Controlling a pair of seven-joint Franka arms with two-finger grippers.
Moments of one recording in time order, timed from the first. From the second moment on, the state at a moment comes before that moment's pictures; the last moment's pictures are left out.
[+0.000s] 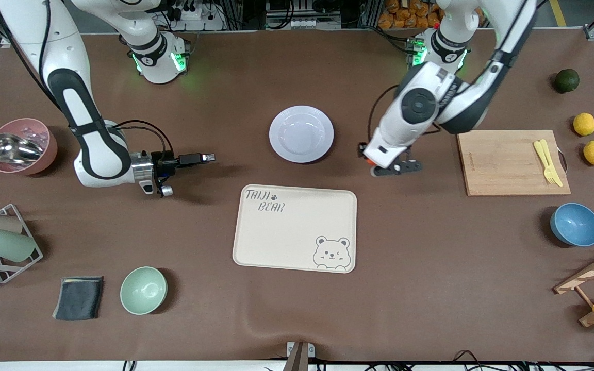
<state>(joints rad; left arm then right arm) 0.11 0.27 -0.76 -2.10 0.08 2.17 -0.85 0.07 0.43 0.01 -2.21 1.19 1.82 -0.64</state>
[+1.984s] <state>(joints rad) -0.33 0.60 -0.64 -1.94 0.14 2.40 -1.36 0.43 0.48 0.01 -2.25 1.61 2.06 -0.84</state>
